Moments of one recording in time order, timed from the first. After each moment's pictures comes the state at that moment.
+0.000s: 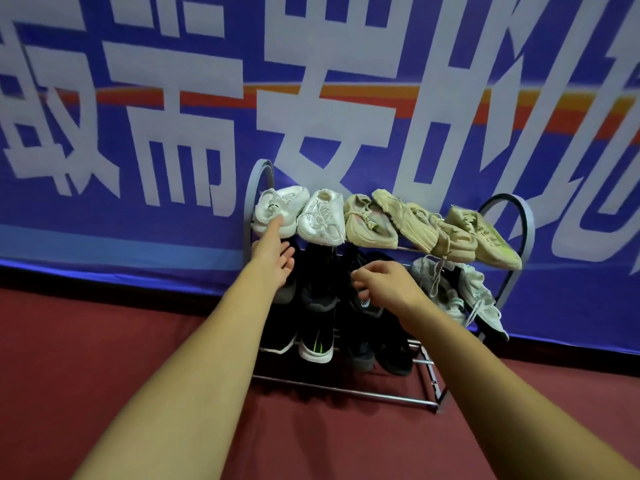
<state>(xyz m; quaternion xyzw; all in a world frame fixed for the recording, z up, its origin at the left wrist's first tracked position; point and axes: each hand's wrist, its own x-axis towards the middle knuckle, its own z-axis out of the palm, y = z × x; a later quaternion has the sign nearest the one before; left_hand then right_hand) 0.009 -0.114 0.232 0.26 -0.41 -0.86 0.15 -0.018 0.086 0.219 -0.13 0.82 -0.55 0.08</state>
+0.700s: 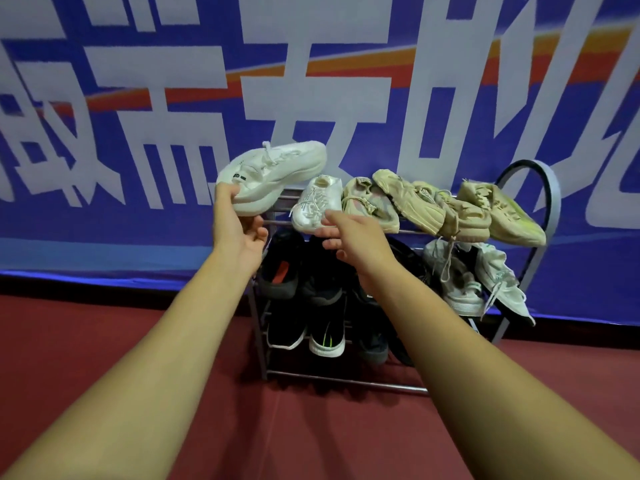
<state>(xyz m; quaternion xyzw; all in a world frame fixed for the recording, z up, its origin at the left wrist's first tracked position) 0.028 -0.118 0.261 0.21 -0.35 -0.87 0.28 -0.024 0.042 0.249 -0.14 0.67 -0.73 0.12</state>
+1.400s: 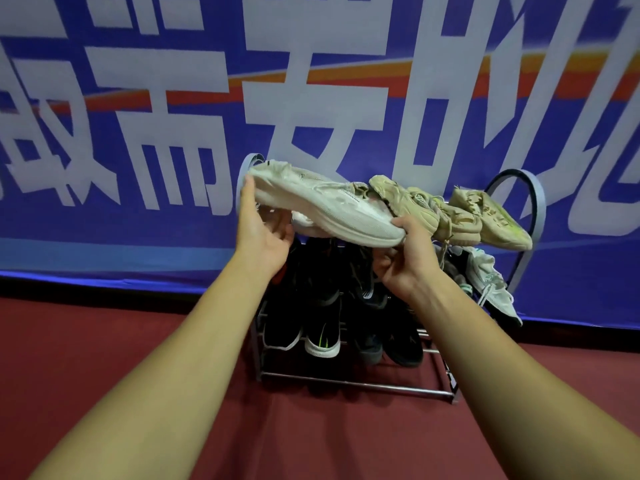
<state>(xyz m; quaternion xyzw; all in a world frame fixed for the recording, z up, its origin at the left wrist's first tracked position) 0.027 -0.096 0.267 0.13 -0.32 -0.92 0.21 -0.032 0.096 0.245 0.01 0.47 -0.87 0.17</state>
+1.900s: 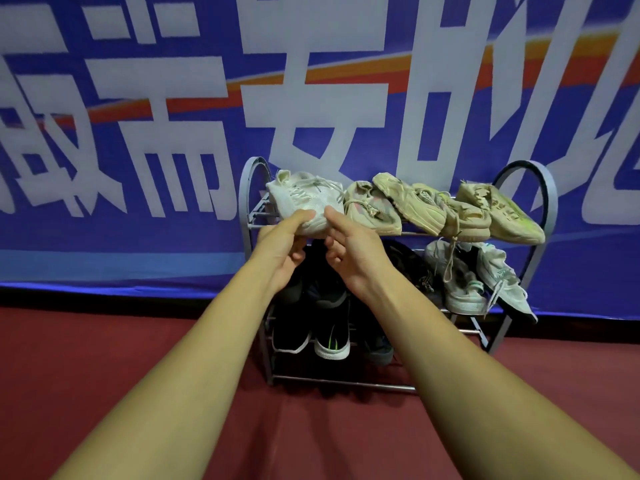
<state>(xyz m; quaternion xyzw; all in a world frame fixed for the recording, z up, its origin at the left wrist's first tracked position) 0.022 -0.086 0.253 0.16 -0.55 -0.80 0.17 -0.015 0.030 0.245 -0.10 0.51 -0.84 0.18</state>
